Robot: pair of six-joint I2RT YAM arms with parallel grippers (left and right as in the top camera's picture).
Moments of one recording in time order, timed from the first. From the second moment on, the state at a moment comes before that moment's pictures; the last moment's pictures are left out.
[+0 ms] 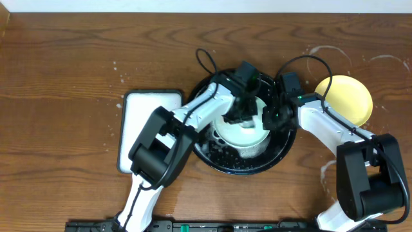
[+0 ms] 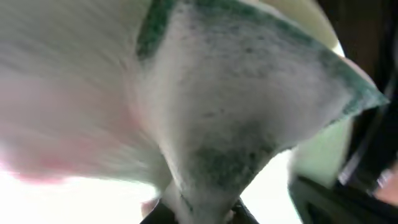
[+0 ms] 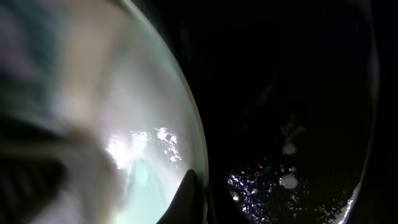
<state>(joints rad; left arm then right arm) -0.67 2.19 1.59 -0.70 0.34 -0.82 0.26 1.79 1.01 -0.57 -0.11 0.27</state>
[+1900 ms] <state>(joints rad) -0.63 2.20 1.61 -0.95 0.42 -0.77 0.26 1.79 1.01 -0.57 -0.10 0.29</state>
